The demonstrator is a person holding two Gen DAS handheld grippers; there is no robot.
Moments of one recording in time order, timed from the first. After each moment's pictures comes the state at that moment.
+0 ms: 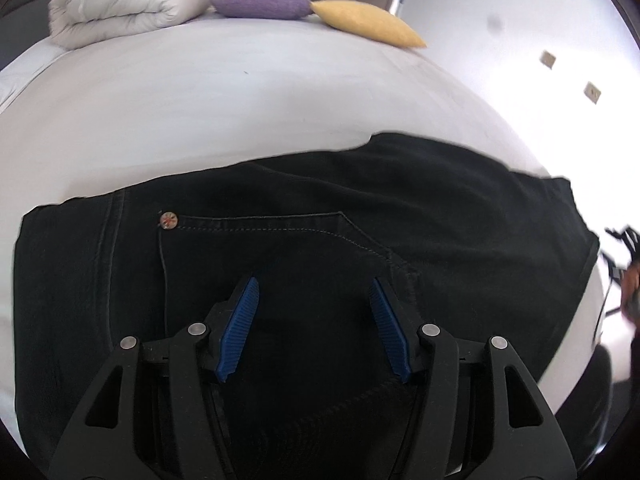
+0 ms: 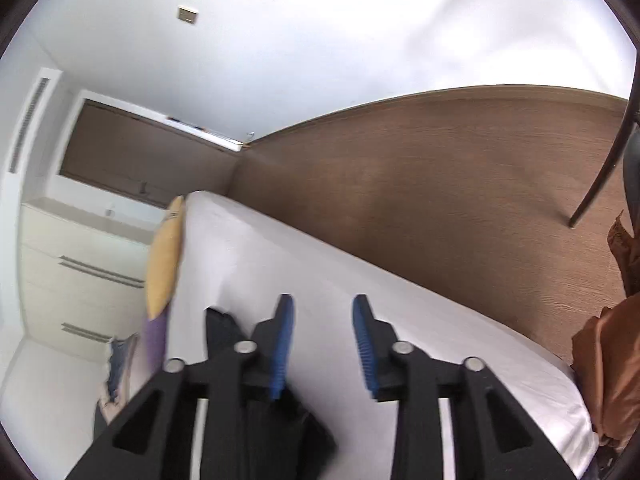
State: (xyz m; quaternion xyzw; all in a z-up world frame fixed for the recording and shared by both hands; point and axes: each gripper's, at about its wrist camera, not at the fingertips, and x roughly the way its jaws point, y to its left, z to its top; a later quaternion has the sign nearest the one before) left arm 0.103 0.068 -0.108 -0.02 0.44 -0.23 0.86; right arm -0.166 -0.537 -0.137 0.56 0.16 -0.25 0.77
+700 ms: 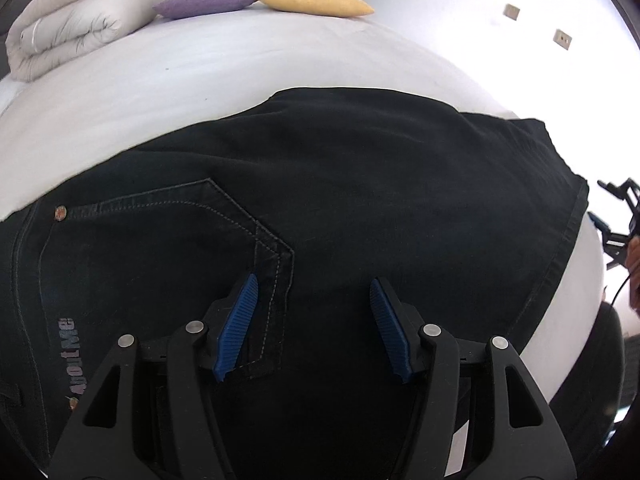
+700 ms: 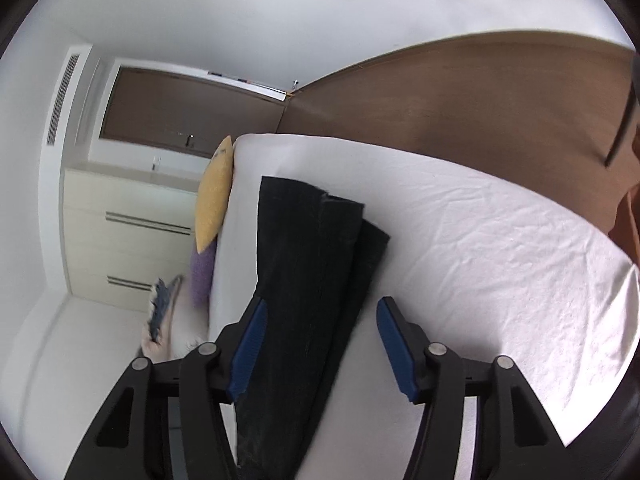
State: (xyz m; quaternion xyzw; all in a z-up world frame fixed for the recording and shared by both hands) left arm 0.070 -0.014 -0.123 0.05 0.45 -0.28 0.84; right arm -0.162 -0.484 -0.165 0.62 0.18 -0.13 0.75
